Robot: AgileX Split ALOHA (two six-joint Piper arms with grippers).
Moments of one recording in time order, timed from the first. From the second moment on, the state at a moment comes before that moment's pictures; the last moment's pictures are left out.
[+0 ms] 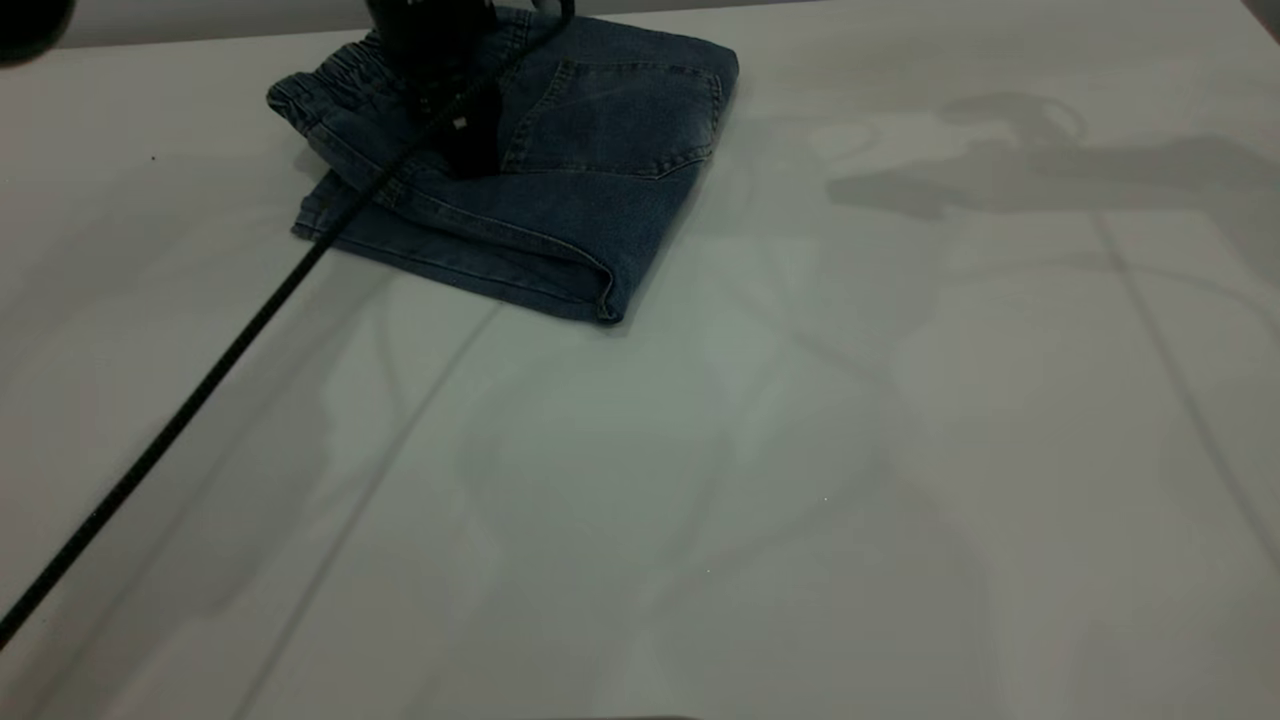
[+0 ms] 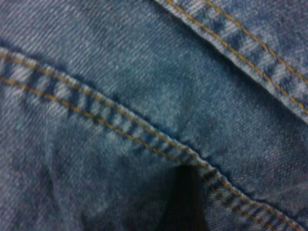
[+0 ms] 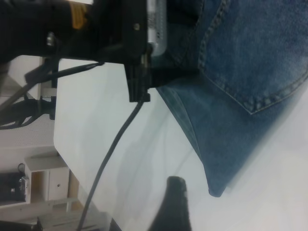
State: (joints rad) left arm -0.29 2.79 -2.54 -0.06 1.17 0.98; right arm -0.03 2.30 -1.71 1.19 1.18 -0.72
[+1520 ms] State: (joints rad) left arm -0.48 2.44 -2.53 0.14 1.17 0.18; right arm -0.05 2.04 -1.92 0.83 1.22 -0.43
